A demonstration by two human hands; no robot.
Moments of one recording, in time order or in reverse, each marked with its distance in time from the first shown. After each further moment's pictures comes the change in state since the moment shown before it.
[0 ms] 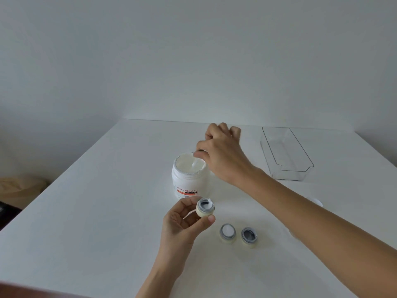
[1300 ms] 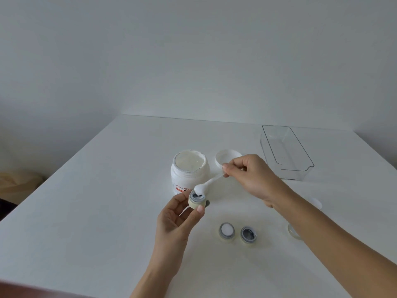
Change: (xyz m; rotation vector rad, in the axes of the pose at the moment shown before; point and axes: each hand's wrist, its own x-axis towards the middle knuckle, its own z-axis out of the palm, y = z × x) left_hand 0.000 0.004 -0.002 -0.068 0.000 0.048; right_hand -0.057 0.015 -0.021 0.679 -0.282 0.681
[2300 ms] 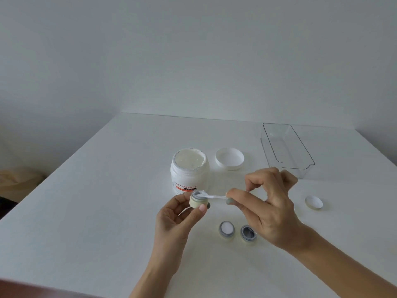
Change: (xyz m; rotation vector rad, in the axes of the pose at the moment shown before) left_hand -0.001 0.003 0.002 0.022 0.055 -0.032; right_hand -0.048 0.036 0.007 -0.534 0.620 -1.047
